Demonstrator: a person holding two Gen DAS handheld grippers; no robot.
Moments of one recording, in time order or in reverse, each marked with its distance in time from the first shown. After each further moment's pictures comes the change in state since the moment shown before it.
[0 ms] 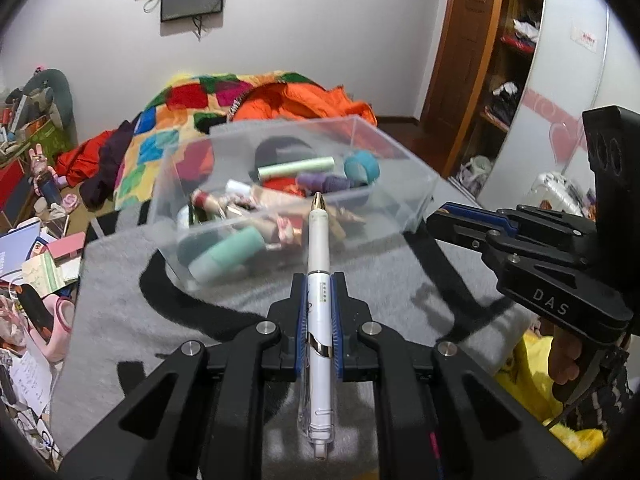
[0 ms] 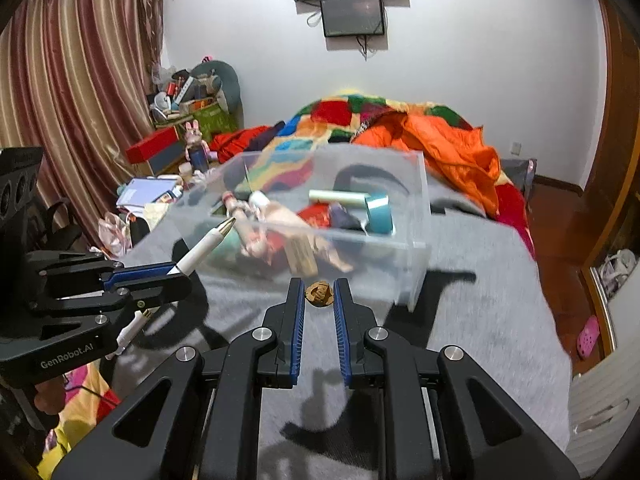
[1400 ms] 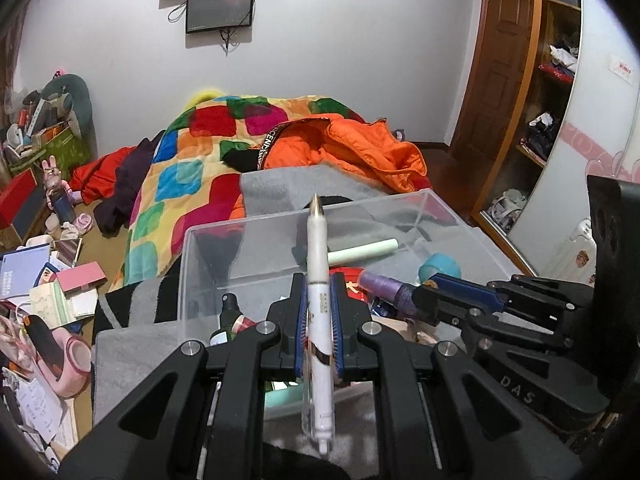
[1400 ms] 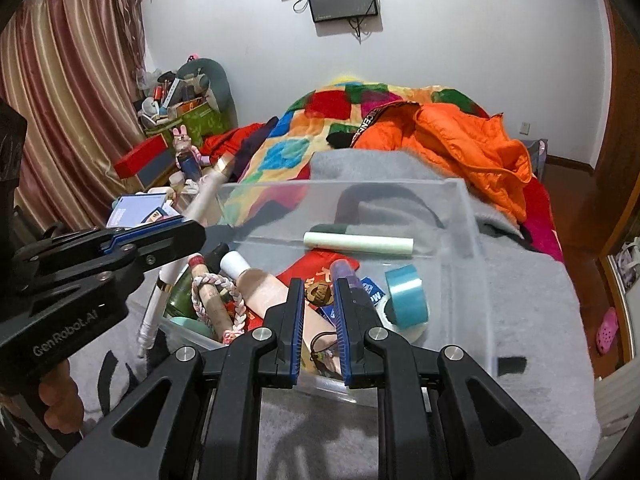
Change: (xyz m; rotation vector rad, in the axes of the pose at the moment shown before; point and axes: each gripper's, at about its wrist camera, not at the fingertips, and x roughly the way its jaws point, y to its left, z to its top) left arm 0.060 0.046 0.084 -0.045 -0.055 0.082; right arm 0.090 -0.013 0.061 0.074 0.065 0.034
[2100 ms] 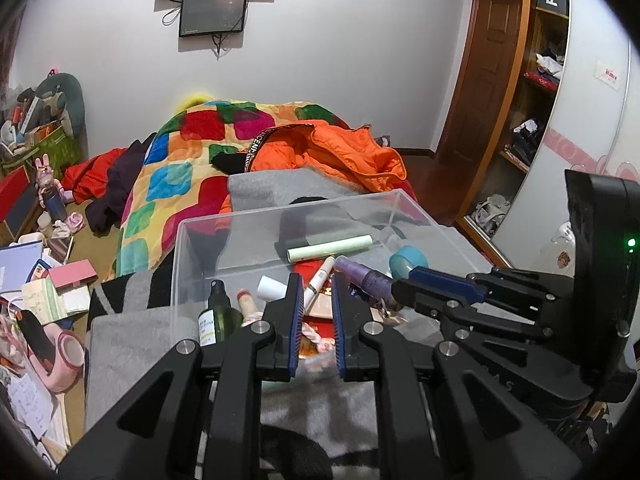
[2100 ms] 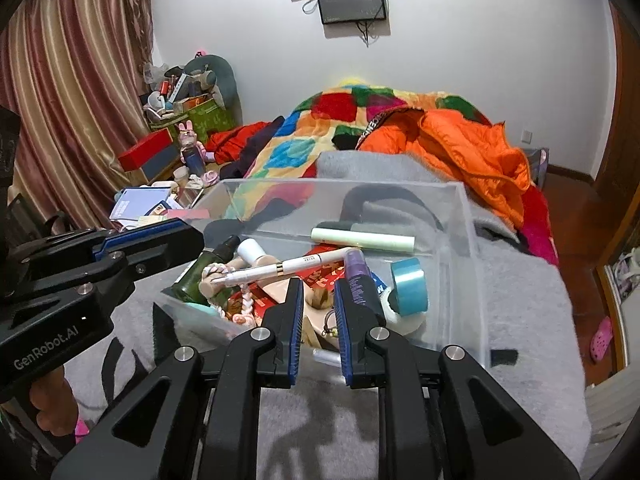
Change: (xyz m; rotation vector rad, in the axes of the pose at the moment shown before) left arm -0.031 -0.007 -0.012 -0.011 -0.029 -0.053; right arm -0.023 0.010 -0.007 -0.042 -0.014 -0.010
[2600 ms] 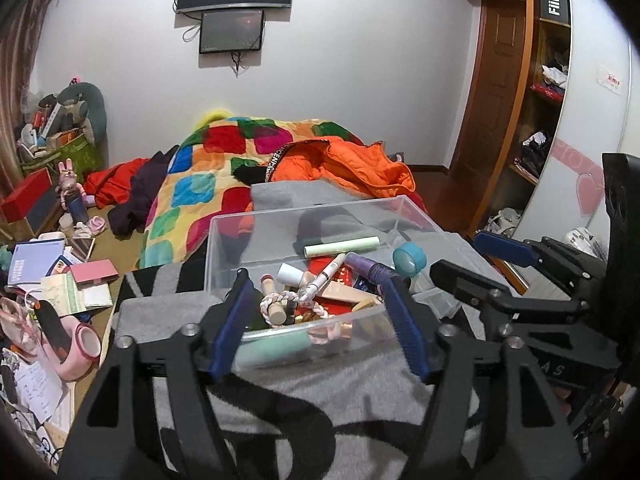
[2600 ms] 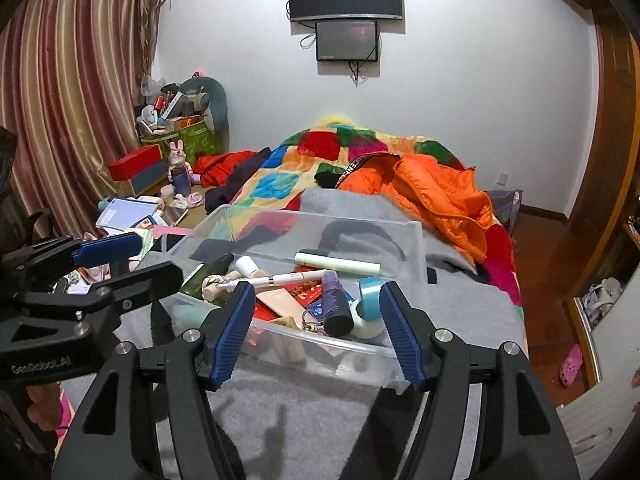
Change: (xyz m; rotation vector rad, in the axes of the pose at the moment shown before) left arm -0.043 -0.004 -0.022 -0.009 -0.078 0.068; right arm -0.055 0.013 -0.008 -0.068 -0.129 -0.104
